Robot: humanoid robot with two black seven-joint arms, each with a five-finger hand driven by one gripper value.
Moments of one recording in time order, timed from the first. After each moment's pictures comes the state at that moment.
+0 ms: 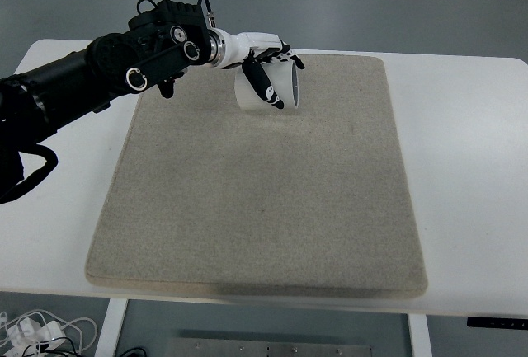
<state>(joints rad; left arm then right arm) -1.38 0.10 -0.05 -0.56 0.74 -0.34 0.03 0.02 0.00 0.00 0.18 0.00 -0.02 -0.03</state>
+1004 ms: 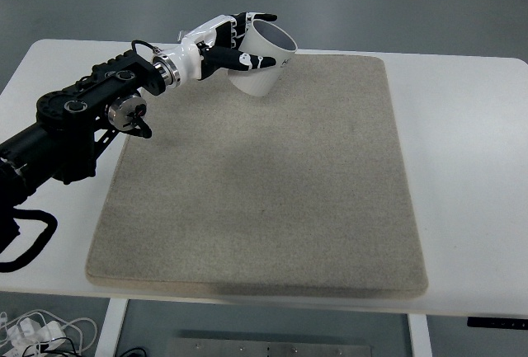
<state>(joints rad) -1.03 0.17 -0.50 -0.56 0.50 -0.35 -0.30 0.02 0.00 0.00 0.18 0.00 -0.02 -0.03</state>
